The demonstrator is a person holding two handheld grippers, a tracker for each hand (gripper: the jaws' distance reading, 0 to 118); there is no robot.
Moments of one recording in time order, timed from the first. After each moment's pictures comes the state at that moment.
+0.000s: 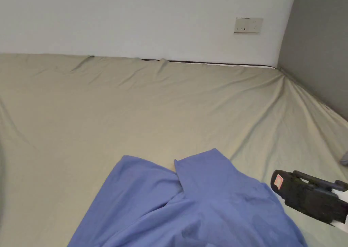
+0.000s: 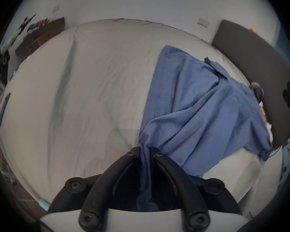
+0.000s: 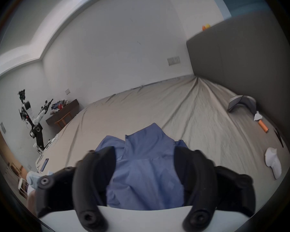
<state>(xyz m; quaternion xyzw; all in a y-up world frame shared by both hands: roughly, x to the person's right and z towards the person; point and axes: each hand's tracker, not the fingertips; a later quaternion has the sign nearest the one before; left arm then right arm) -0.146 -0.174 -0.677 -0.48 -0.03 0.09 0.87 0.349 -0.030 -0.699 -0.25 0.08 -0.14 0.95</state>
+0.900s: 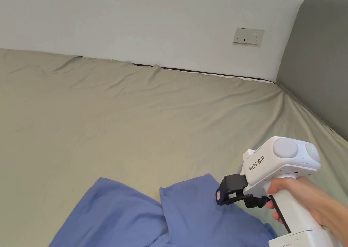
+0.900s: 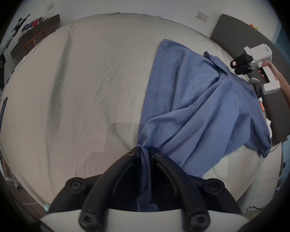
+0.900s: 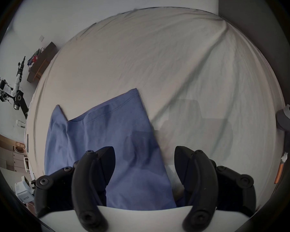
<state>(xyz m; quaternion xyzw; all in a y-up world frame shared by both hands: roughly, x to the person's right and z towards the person) -0.136 -0.167 -0.688 -0.51 -0.04 0.06 0.86 0.337 -0.142 -1.009 -0.57 0.11 -0.04 0.82</state>
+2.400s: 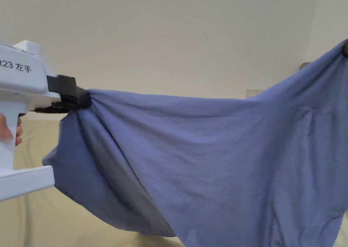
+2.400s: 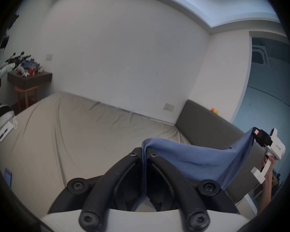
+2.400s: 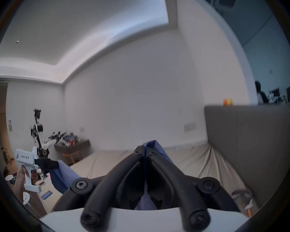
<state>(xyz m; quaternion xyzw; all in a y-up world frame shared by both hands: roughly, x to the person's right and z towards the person) -0.171 0.214 -0.780 -0.16 -0.12 0.14 0.97 0.397 0.259 -0.727 0.07 0.12 -0.08 0.99</state>
